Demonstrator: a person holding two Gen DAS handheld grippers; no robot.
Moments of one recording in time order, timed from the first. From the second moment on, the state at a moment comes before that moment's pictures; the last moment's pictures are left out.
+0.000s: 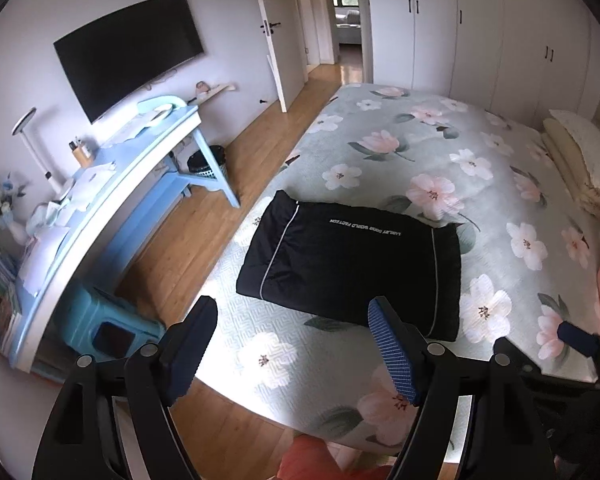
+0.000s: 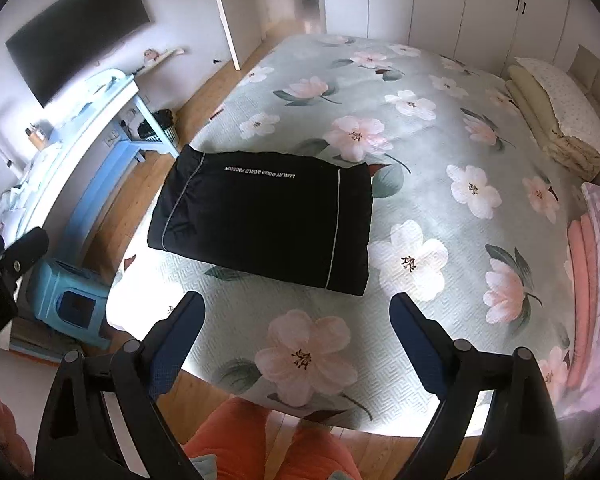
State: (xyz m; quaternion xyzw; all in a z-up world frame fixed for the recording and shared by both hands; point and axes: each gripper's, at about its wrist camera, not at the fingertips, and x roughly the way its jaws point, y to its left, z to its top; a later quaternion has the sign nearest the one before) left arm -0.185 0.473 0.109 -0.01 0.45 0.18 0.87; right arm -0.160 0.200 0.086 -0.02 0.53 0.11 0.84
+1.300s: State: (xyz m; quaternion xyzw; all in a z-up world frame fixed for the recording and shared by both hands) left arm -0.062 0.576 0.058 0.06 0.52 0.10 0.85; right arm -0.066 0.323 0.035 0.01 0.58 0.04 0.81
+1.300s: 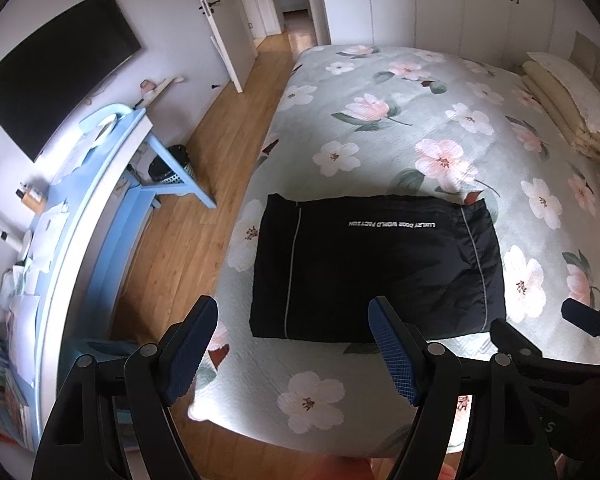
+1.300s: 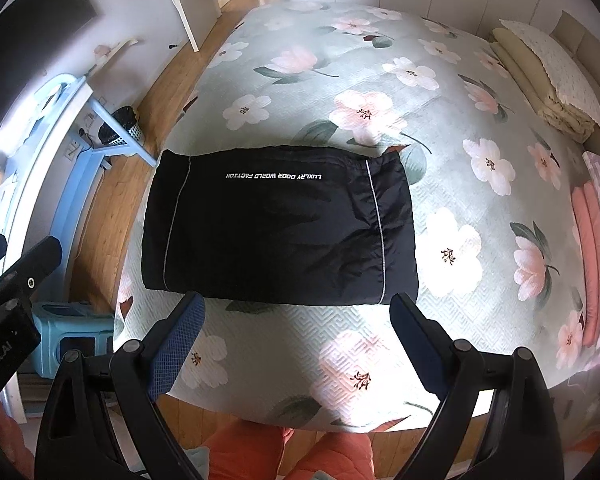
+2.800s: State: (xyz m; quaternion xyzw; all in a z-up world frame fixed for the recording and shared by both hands) left arm -0.058 0.594 0.040 0.07 0.53 0.10 0.84; right arm -0.081 0.331 0.029 0.01 0.59 0.03 0.80
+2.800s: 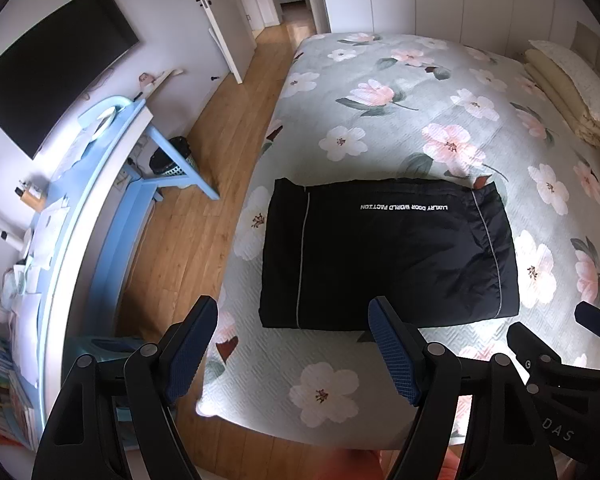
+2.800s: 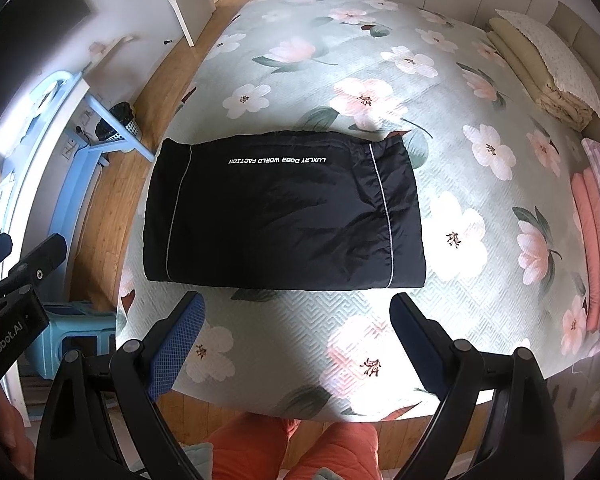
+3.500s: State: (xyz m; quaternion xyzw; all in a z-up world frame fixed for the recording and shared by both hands) left arm -0.053 0.599 0.032 0.07 0.54 0.09 0.84; right arm -0.079 0.332 0.023 0.02 0.60 0.03 0.80
